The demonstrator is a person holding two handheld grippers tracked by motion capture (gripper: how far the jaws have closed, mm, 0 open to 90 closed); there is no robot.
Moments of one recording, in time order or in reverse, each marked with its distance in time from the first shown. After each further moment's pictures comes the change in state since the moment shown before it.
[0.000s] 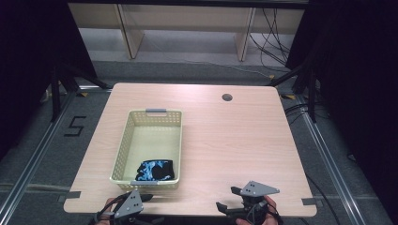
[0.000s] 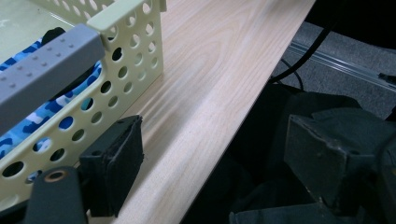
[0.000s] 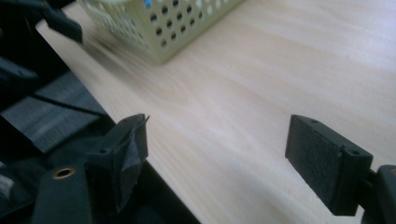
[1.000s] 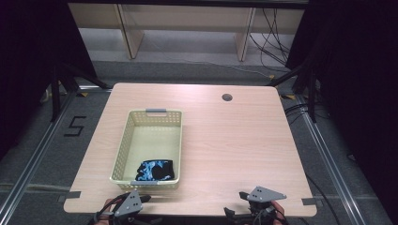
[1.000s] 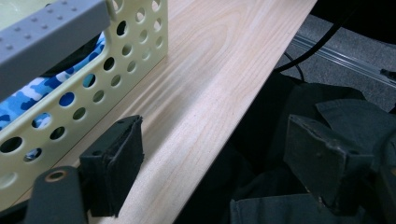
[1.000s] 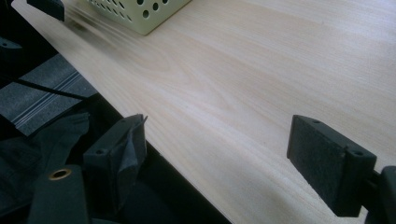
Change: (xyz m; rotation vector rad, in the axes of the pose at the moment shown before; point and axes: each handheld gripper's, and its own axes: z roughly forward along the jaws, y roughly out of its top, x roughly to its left) left arm 0.006 -0.005 0.001 0.044 0.008 0.012; right arm -0.004 -0.015 -0.016 0.040 -0.042 0.038
